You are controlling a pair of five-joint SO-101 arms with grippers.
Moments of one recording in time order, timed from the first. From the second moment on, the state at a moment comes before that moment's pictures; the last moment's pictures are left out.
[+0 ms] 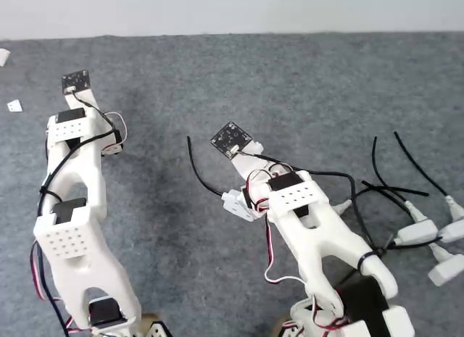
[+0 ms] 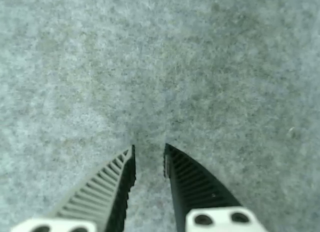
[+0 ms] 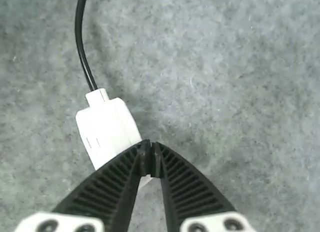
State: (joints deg) left arm -18.7 34.6 -9.0 63.3 13.2; right arm -23.6 -9.5 44.9 41.1 24.1
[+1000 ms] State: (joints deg) left arm -11.0 21.4 6.1 63.7 21.8; right arm -11.9 -20.3 54.4 27.3 12.2
